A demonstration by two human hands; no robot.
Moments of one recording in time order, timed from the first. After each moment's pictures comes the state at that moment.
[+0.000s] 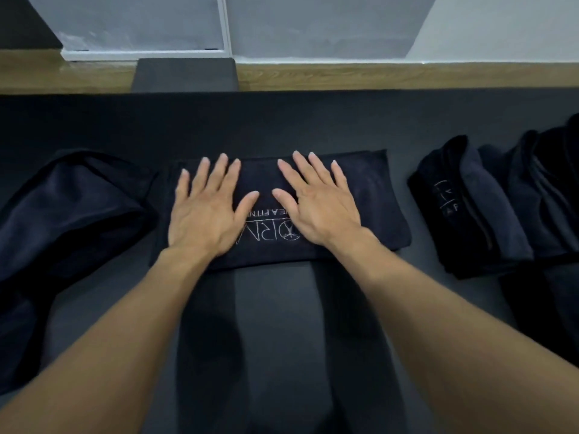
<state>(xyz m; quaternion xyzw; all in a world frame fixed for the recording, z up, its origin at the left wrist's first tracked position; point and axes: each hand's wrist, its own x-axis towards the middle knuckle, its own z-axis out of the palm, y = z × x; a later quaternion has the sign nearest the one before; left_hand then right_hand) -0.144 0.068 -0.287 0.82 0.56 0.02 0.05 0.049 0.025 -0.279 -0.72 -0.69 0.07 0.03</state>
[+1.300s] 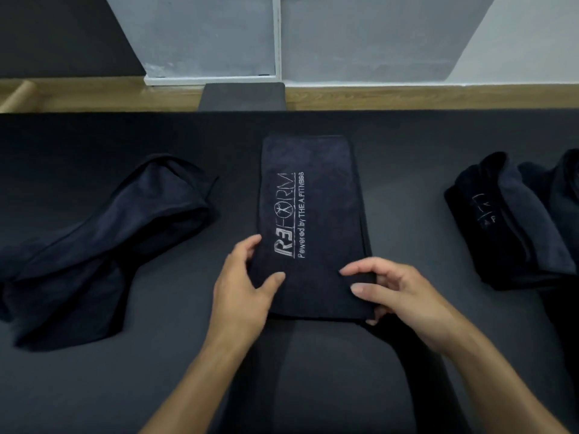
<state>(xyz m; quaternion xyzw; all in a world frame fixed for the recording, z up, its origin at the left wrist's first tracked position) -0.179 -0.065 -0.247 0.56 0.65 0.31 0.41 0.050 -0.112 -0.235 -0.59 -0.41 0.61 0.34</state>
